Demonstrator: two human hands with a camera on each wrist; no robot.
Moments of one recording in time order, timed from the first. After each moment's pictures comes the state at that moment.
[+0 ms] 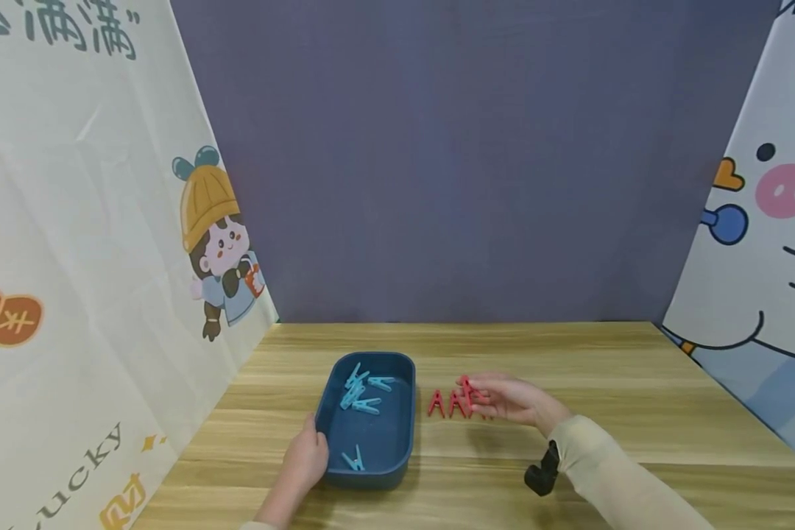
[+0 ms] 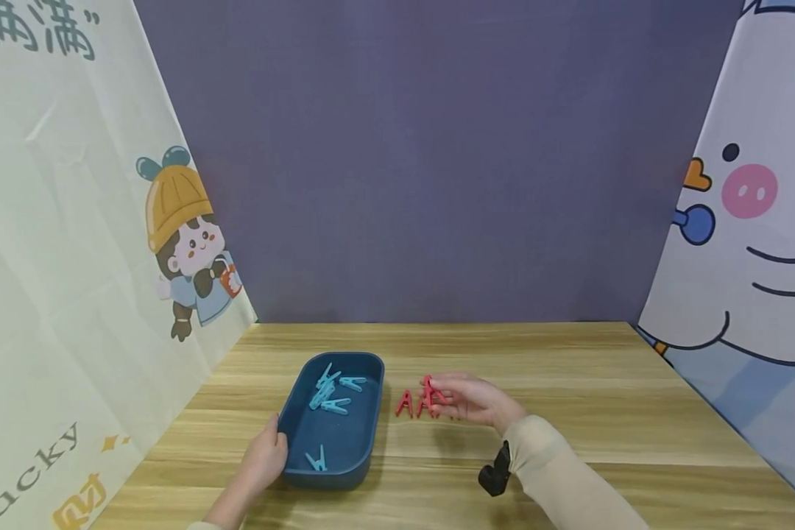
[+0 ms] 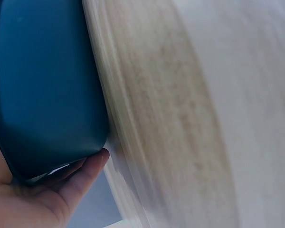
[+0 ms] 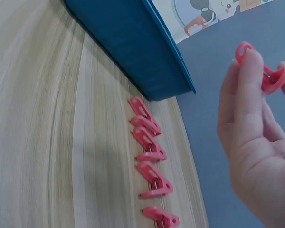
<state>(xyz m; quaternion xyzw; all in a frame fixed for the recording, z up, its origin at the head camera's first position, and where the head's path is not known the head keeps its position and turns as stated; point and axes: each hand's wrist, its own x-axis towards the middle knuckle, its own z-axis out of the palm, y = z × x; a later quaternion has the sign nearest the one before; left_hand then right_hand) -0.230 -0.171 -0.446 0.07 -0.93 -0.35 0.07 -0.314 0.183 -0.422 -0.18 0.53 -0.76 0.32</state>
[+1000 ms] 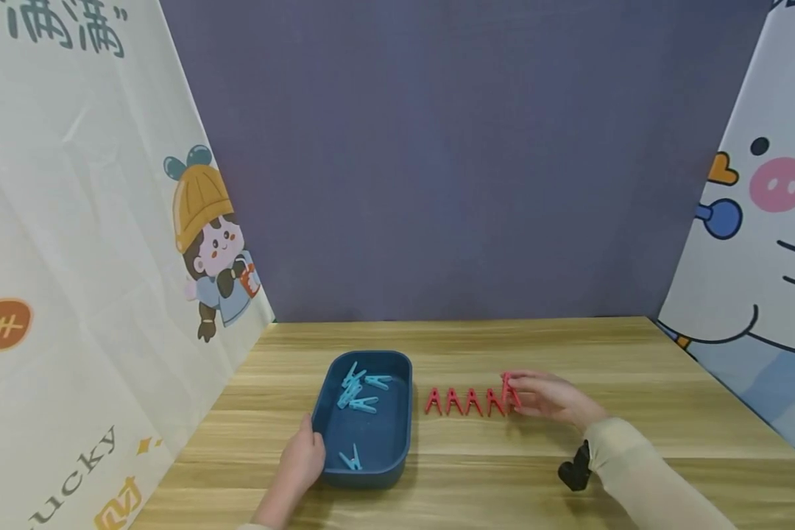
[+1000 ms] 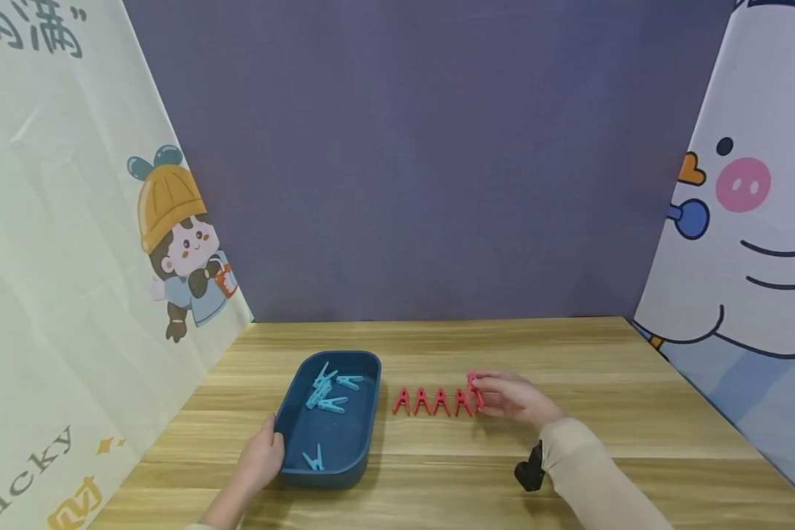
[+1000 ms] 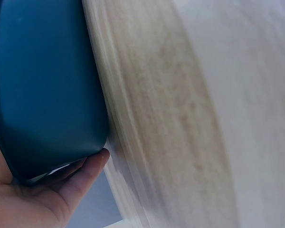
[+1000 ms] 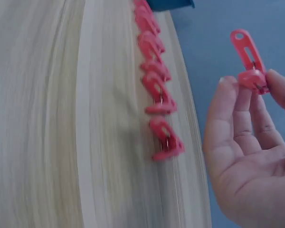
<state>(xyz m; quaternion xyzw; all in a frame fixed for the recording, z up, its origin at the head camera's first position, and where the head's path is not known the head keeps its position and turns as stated) -0.229 -0.171 -0.443 0.07 -0.93 -0.35 0.07 -0.317 0.249 -0.441 -0.08 0.62 -0.75 0.24</state>
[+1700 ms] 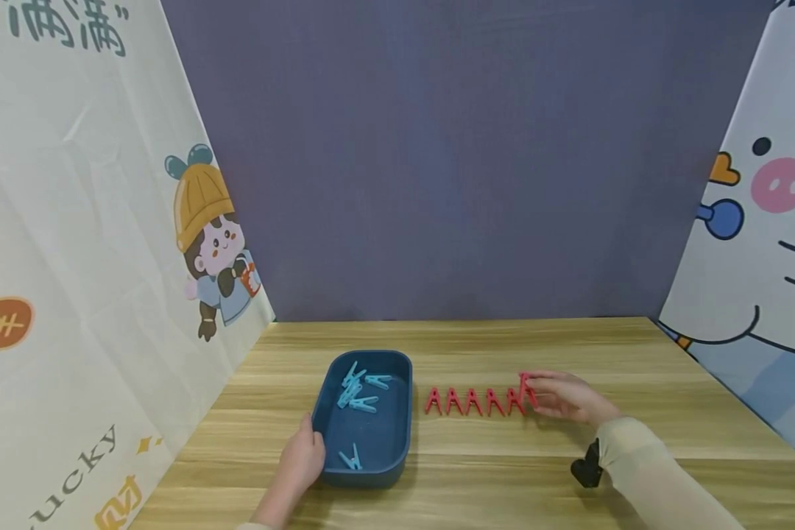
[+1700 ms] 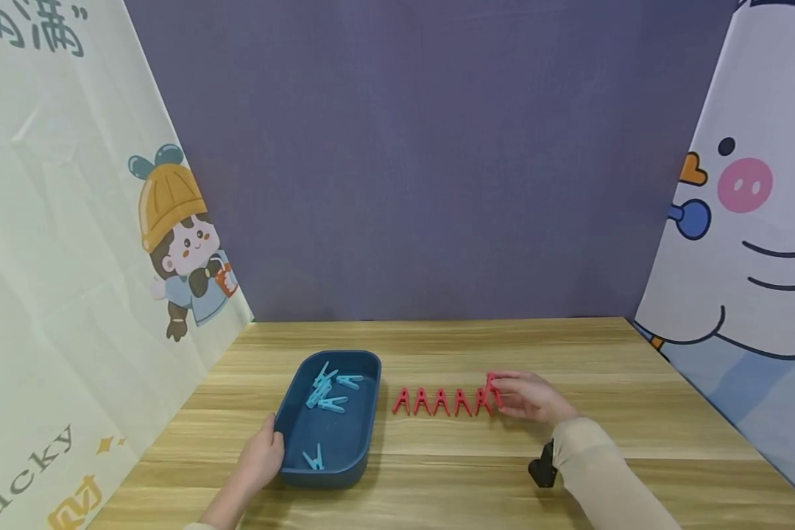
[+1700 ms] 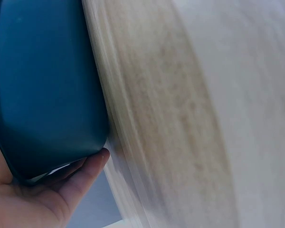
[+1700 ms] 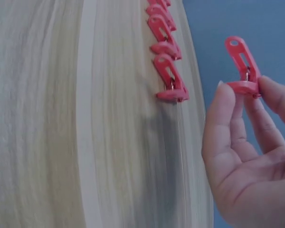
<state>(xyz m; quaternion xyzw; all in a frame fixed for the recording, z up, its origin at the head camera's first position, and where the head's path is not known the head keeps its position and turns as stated) -0.229 -0.172 -0.444 0.07 -0.93 -0.35 0.06 -0.319 0.277 -0.446 -0.03 0.67 -0.72 0.19</state>
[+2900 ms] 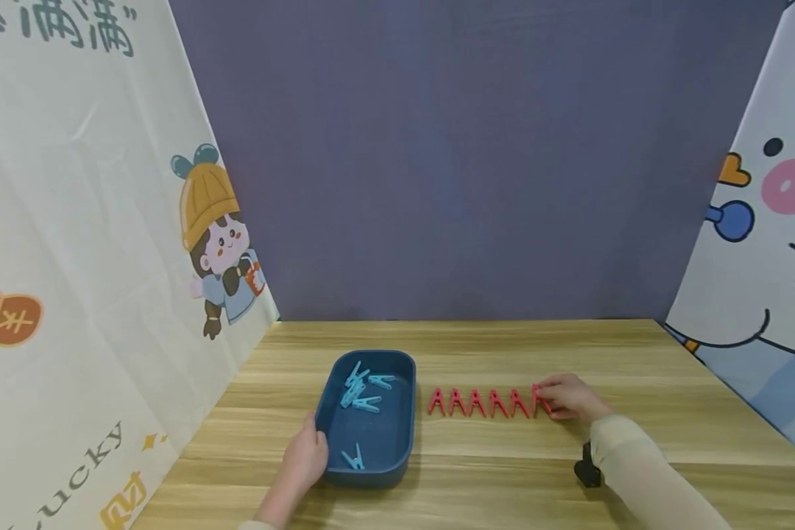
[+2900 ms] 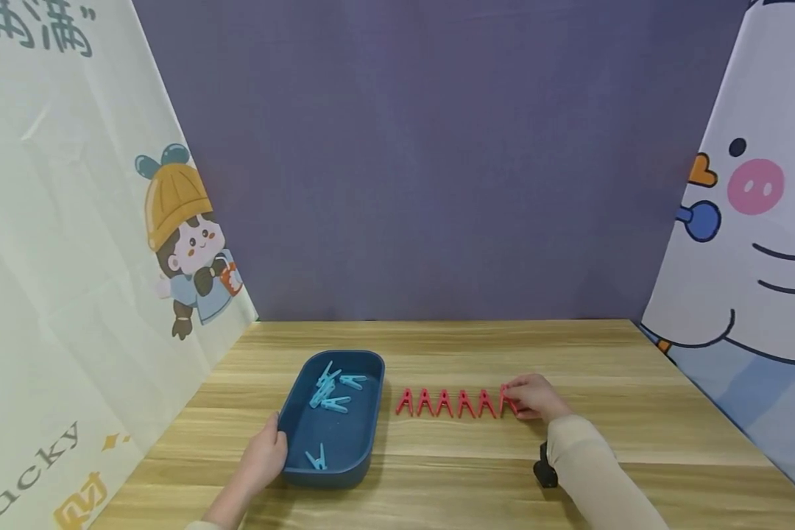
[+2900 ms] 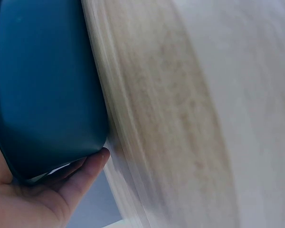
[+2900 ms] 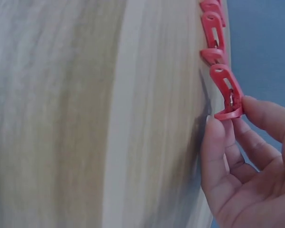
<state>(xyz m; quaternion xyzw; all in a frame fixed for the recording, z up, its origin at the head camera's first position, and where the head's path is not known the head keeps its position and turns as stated) -0.229 -0.171 -0.444 0.07 -0.93 -0.35 0.06 -0.334 0.278 -0.467 0.01 0.81 -0.58 0.09</state>
